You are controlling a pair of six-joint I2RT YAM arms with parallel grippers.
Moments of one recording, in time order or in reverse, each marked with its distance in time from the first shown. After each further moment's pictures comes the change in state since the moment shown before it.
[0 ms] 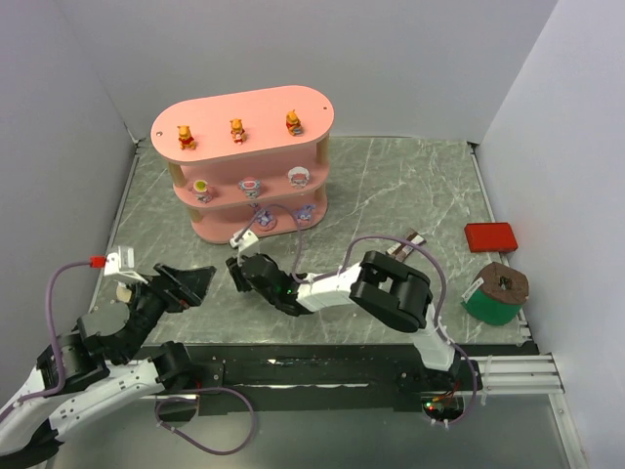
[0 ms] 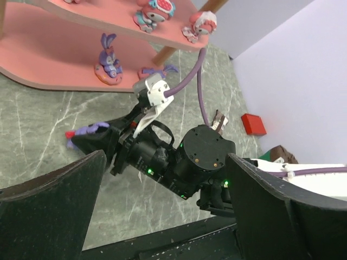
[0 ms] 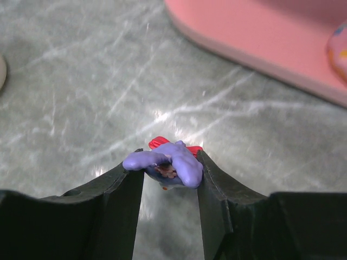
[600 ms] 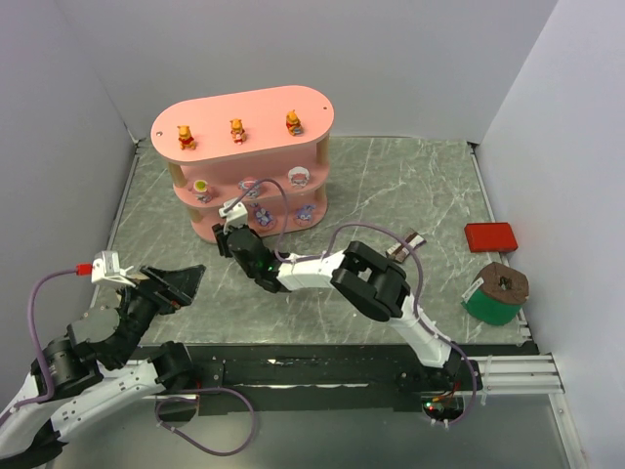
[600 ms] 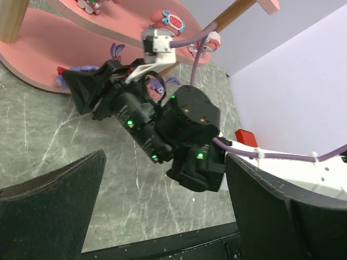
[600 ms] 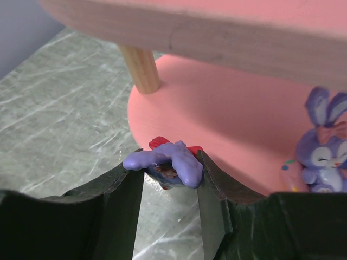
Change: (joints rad) left arm 0.000 -0.069 0.000 -0.037 -0.063 -0.056; right arm -0.068 0.196 0.352 0.061 0.111 -0.082
